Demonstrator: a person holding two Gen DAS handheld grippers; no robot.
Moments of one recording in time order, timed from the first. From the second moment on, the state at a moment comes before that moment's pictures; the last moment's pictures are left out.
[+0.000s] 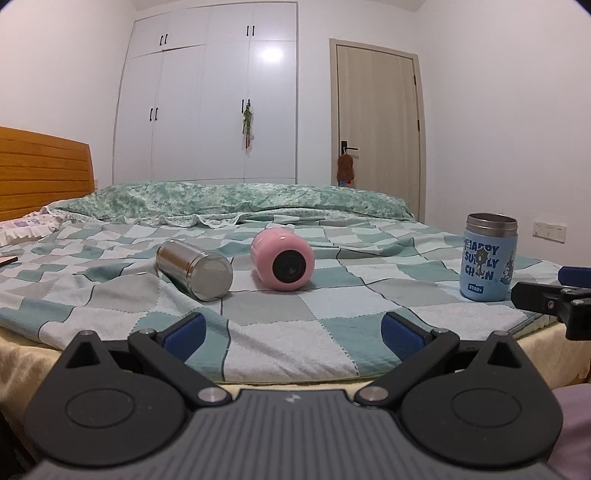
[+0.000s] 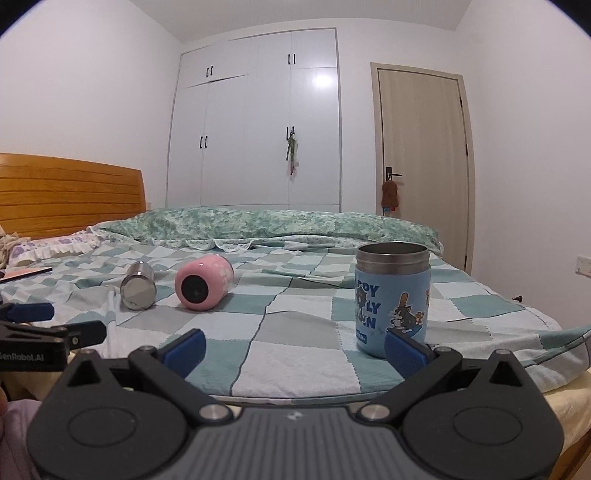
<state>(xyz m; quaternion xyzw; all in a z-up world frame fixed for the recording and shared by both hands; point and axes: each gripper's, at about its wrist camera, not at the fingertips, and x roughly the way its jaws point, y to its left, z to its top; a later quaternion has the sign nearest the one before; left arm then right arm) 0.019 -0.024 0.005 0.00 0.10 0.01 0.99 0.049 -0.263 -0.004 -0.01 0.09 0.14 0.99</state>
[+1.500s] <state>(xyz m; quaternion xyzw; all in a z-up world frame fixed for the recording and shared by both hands) 0.017 -0.022 0.005 0.00 0.10 0.01 1.00 0.048 -0.262 -0.004 -0.01 0.08 0.14 0.99</state>
